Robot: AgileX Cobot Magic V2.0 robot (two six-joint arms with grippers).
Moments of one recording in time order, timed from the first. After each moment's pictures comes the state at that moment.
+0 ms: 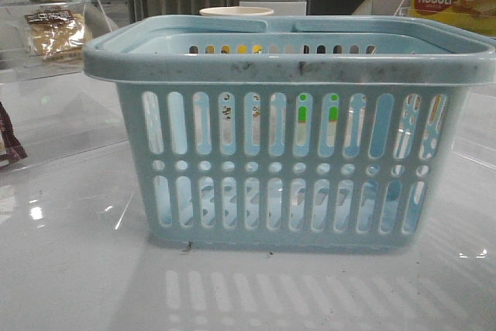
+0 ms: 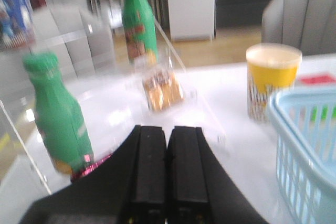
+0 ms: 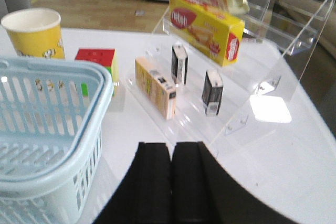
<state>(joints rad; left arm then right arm) -0.04 0.45 -0.69 -0.13 0.52 0.21 -0.01 0.40 -0.71 -0.02 0.67 0.03</state>
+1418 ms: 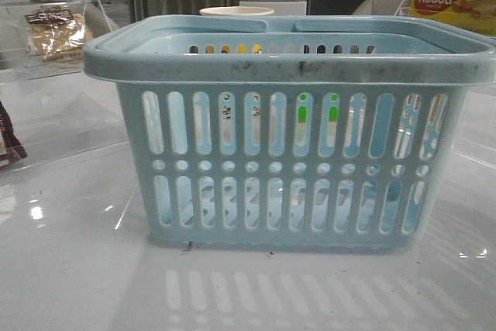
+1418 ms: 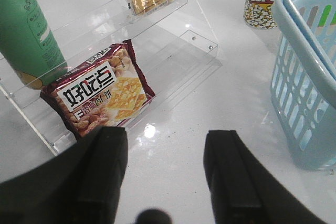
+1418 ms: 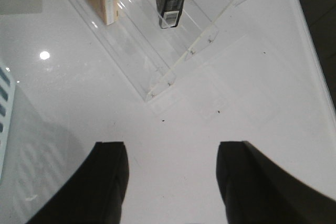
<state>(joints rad) -0.04 0.59 -0.68 -0.13 0.66 0.21 -0.11 1.06 -1.00 -0.17 0.80 0.10</state>
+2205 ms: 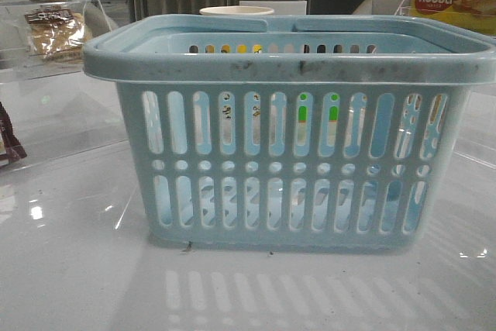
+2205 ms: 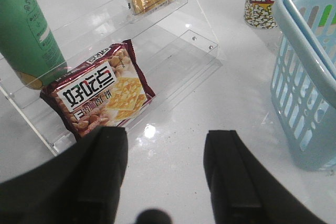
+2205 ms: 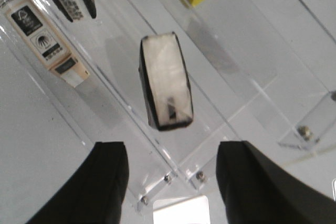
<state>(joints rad) -0.04 0.59 -0.68 -0.13 0.66 0.21 -0.16 1.78 -1.56 -0.13 0.83 0.07</state>
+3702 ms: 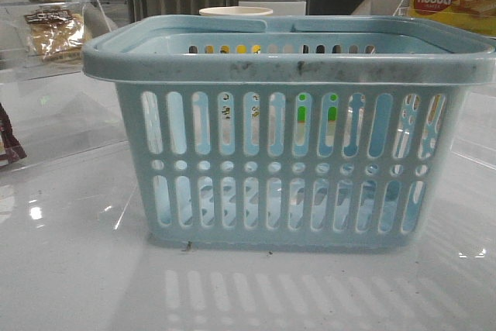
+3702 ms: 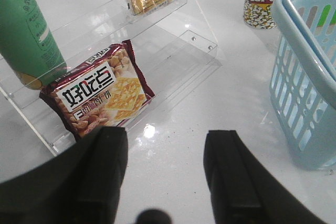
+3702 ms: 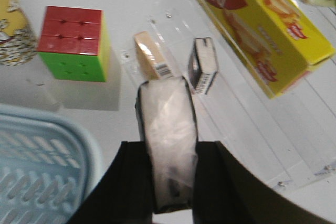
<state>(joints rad) -0.04 0.59 -0.68 -0.13 0.66 0.21 0.12 1.45 -1.57 -0.12 0.87 0.06</state>
